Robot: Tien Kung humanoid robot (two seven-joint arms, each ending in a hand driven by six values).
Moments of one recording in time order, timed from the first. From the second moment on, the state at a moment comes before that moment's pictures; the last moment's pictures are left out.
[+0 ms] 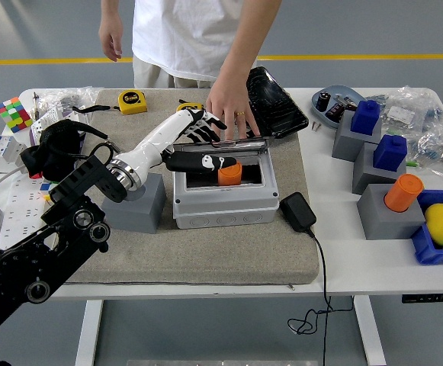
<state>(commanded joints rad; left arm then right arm) -0.46 0.20 -0.93 -1.45 1.62 -0.01 0.18 0.10 -0.05 1.46 0.18 -1.43 0.02 -0.17</state>
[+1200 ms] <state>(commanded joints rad) -0.16 0.18 -1.38 -1.45 1.33 0.17 -0.21 0.11 -0.06 1.47 0.18 -1.45 0.02 -0.18</state>
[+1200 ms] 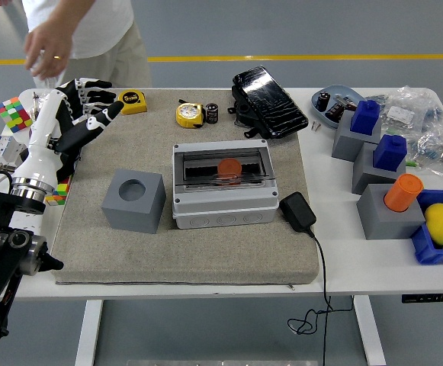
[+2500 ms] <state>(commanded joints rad) -0.09 0.18 -1.47 -1.43 1.26 0.13 -0.19 0.12 -0.08 1.44 0.18 -1.46 0.03 -0.20</state>
